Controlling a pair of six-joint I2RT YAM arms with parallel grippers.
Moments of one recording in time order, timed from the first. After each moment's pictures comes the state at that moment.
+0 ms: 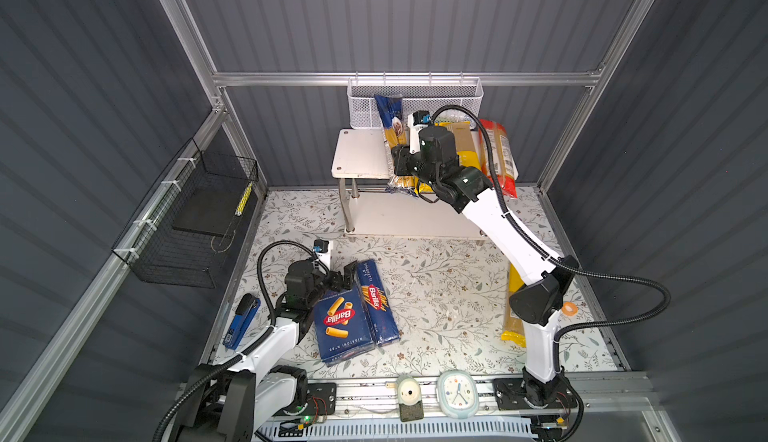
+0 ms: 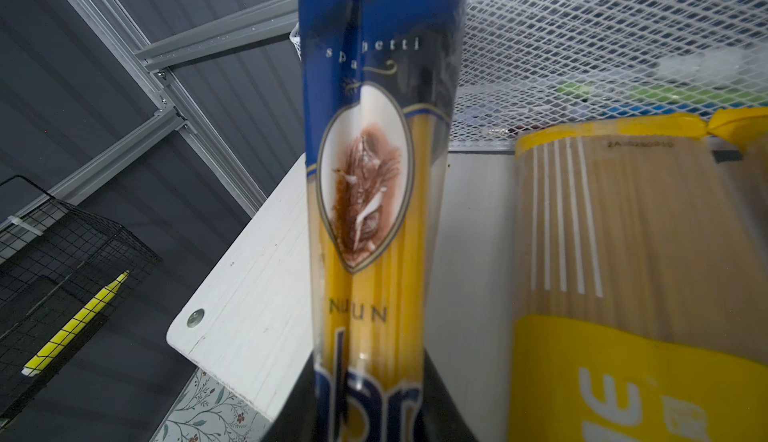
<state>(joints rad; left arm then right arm) -0.22 1.10 0.34 0.41 0.24 -0.08 0.67 2.03 2.31 -0.52 0.17 0.36</state>
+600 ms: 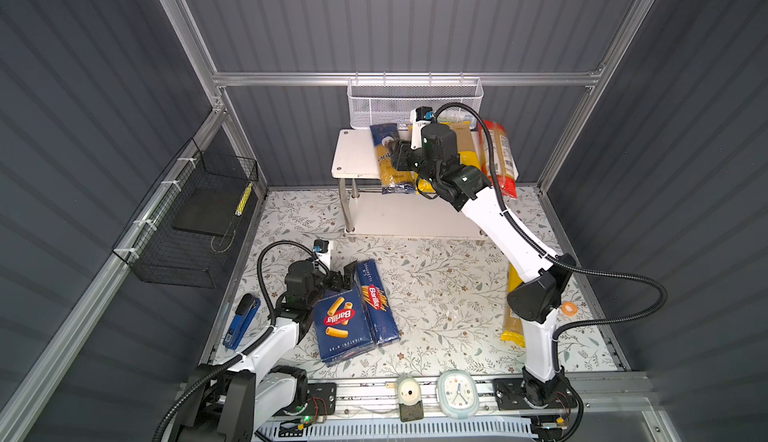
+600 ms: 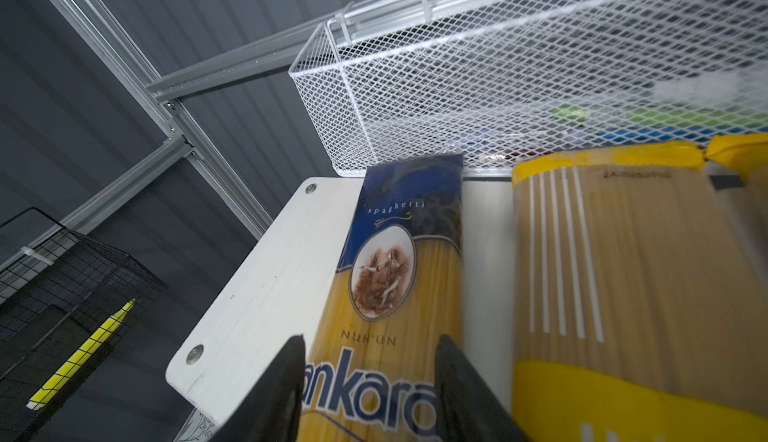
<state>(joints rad) -0.22 1.10 0.34 0.41 0.24 -0.08 0.66 2.04 2.32 -0.47 0.15 0.36</state>
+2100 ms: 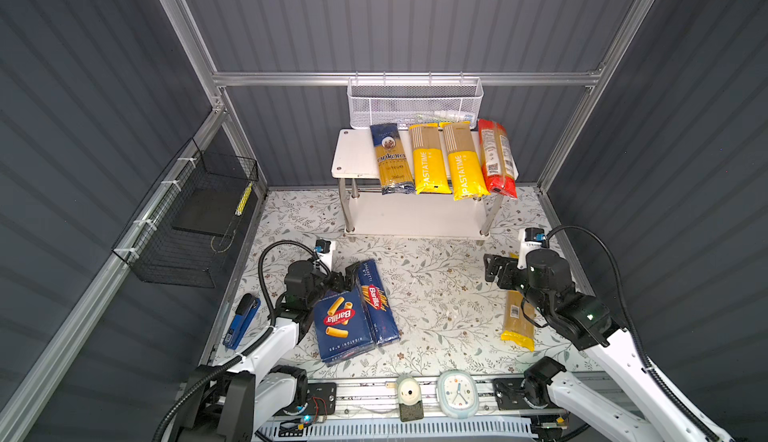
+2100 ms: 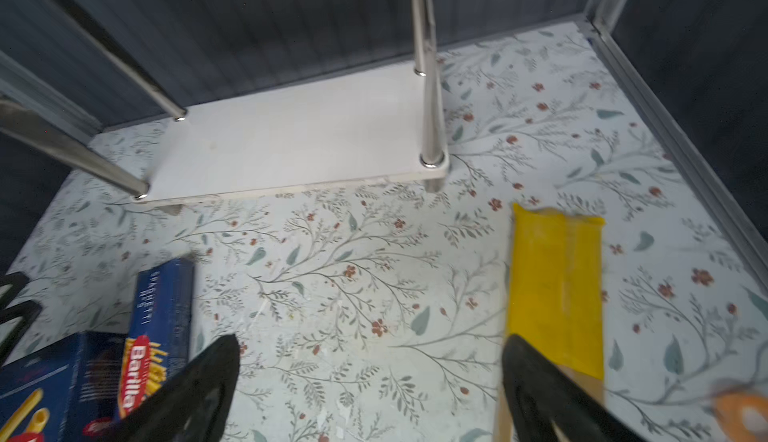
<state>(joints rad) -0.22 1.11 0.34 0.41 0.31 -0.08 0.46 0.74 0.80 -0.66 0.31 0.50</state>
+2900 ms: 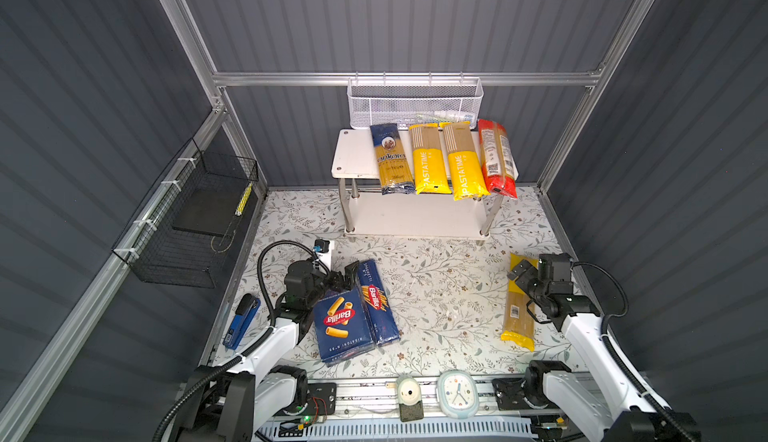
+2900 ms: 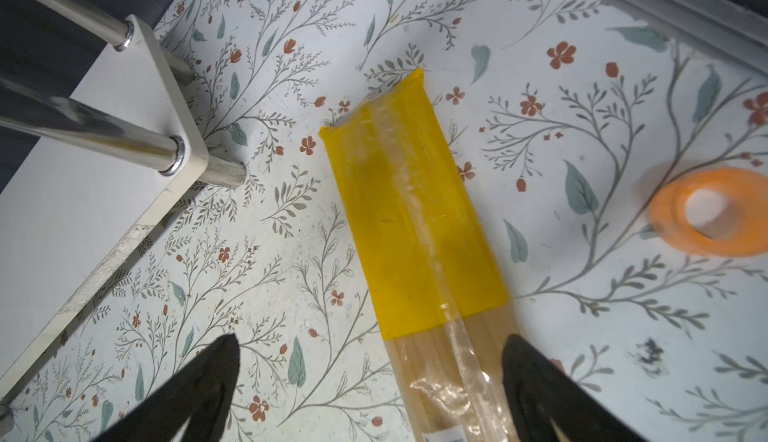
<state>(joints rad) -0.22 1.09 0.34 0.42 0.27 -0.09 -0.07 0.91 0.52 -0.43 0.11 0.72</state>
